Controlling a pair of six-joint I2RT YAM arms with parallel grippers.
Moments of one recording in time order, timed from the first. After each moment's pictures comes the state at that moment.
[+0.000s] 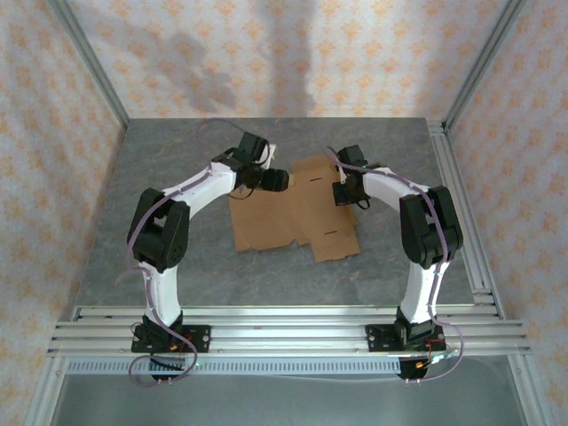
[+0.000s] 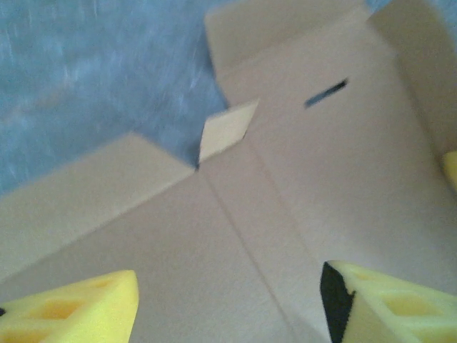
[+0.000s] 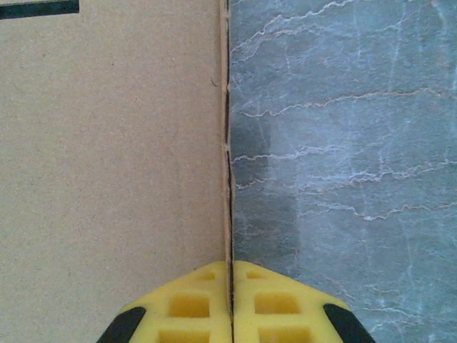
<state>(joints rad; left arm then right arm) -0.39 1.96 1.47 -0.47 0.21 -0.32 0.31 1.92 1.31 -0.56 0.03 0.12</state>
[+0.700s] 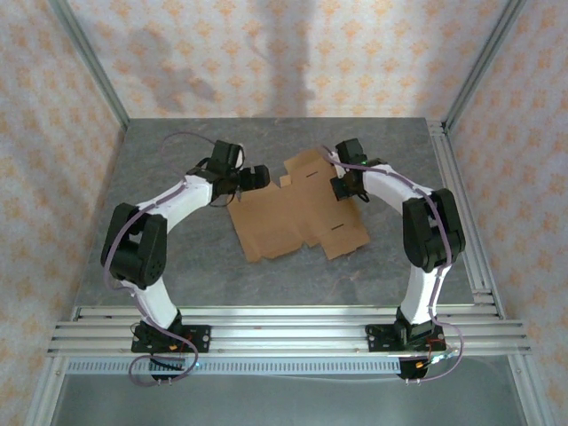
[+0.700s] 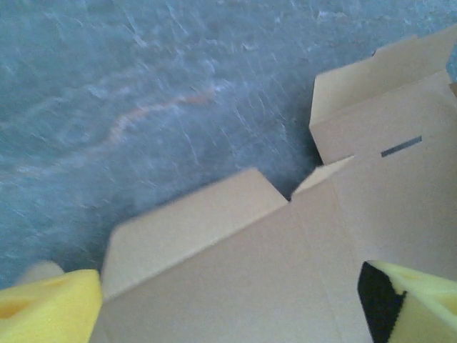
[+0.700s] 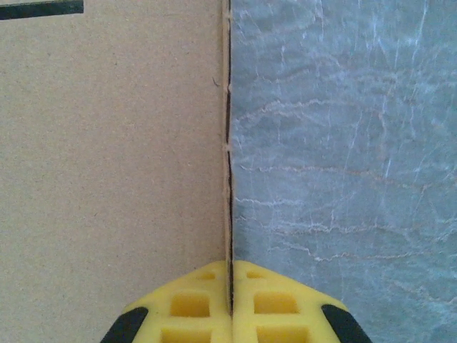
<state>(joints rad) -0.29 1.75 1.22 -0.30 0.12 -0.50 0.34 1.89 1.36 -0.56 0.12 -0.12</state>
